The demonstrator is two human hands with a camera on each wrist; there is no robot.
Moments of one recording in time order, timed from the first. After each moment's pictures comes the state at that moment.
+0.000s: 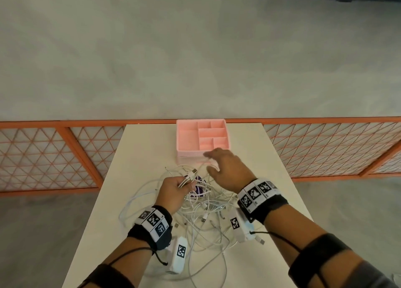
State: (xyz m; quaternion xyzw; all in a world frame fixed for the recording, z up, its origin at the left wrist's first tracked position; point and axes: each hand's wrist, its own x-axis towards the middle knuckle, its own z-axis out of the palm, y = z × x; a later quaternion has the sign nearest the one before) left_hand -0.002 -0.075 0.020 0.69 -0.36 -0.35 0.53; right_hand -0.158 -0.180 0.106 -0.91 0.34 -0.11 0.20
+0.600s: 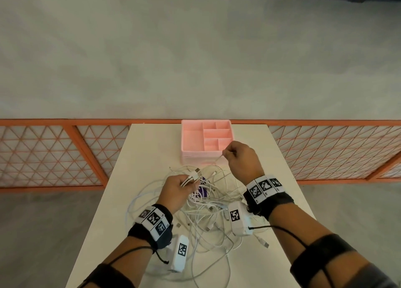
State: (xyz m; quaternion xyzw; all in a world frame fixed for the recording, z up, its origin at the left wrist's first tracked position) left_hand 0.000 -0.069 0.038 0.67 -0.36 -0.37 0.54; right_hand -0.157 -0.203 0.106 -0.80 0.48 -0.24 0.27
